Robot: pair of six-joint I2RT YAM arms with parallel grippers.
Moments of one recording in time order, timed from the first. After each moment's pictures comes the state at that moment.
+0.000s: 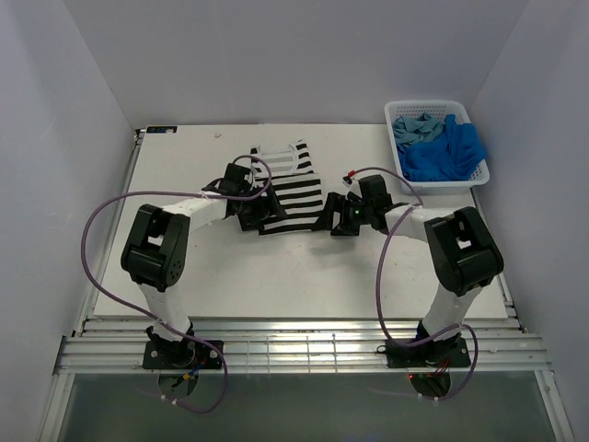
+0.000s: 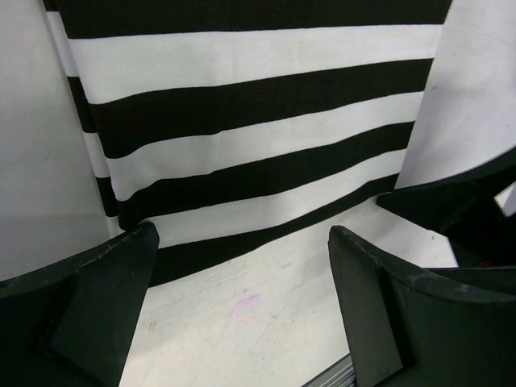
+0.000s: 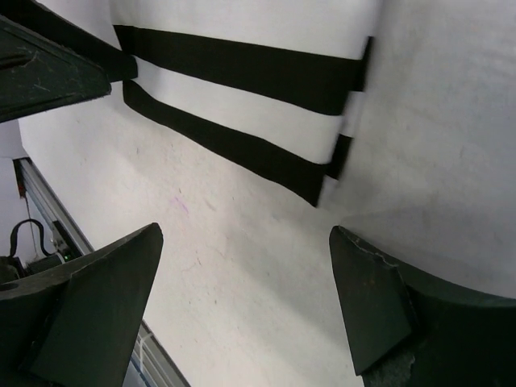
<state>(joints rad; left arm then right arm) -0.36 1.88 1.16 -0.20 0.35 -0.68 0.40 1.81 0.94 0.09 -0.59 0.53</state>
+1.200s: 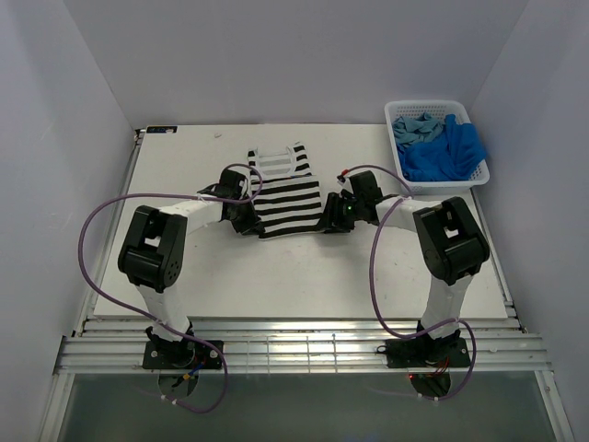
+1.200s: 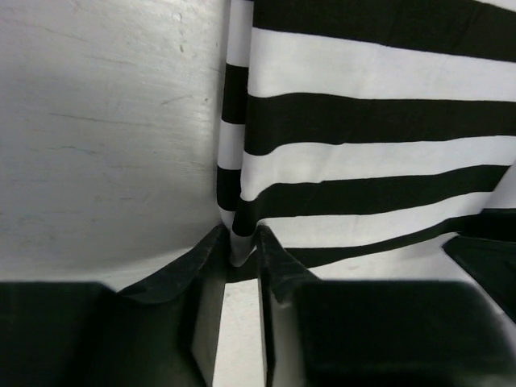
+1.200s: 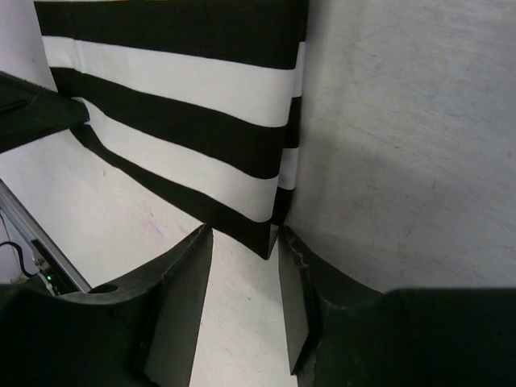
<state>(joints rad) -0.33 1.83 1.09 -0.33 0.19 -0.72 0.43 1.88 1.05 -0.05 -0.51 0.51</state>
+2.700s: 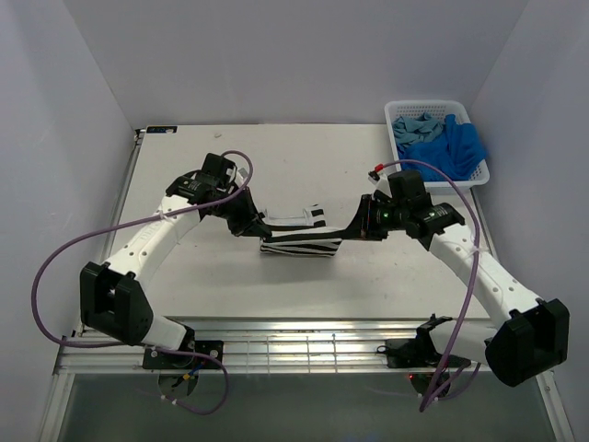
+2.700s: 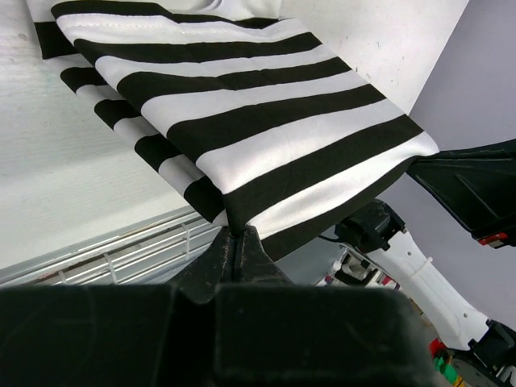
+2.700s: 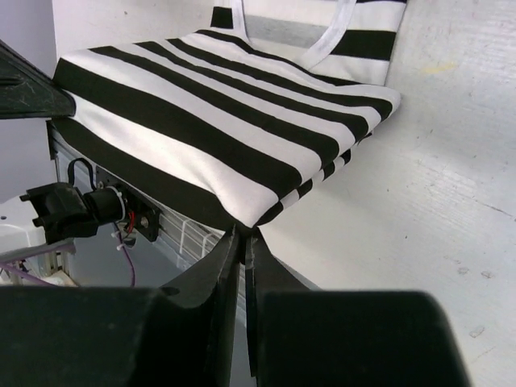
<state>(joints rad) -0.39 1.43 1.23 -0.86 0.51 -0.75 0.43 1.16 0.97 -0.61 -0.48 0.52</state>
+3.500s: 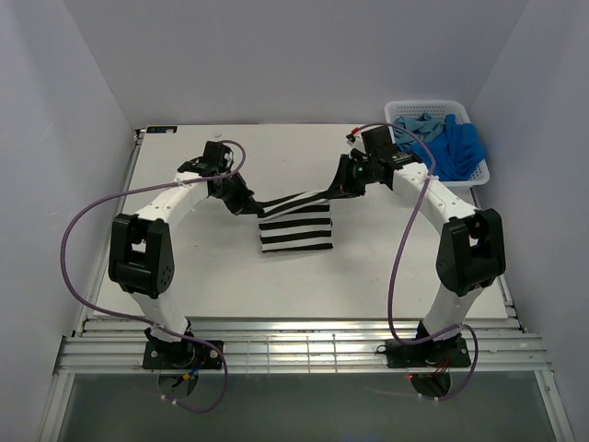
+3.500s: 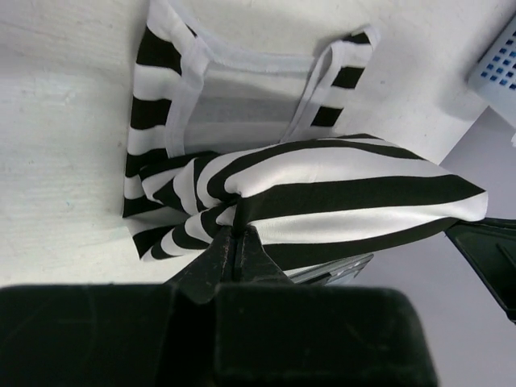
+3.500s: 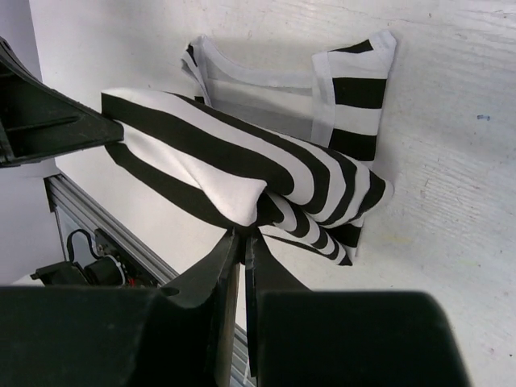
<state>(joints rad) -0.25 1.75 1.35 -0.68 0.40 -0.84 0.37 1.75 1.45 -0.57 -0.51 0.46</state>
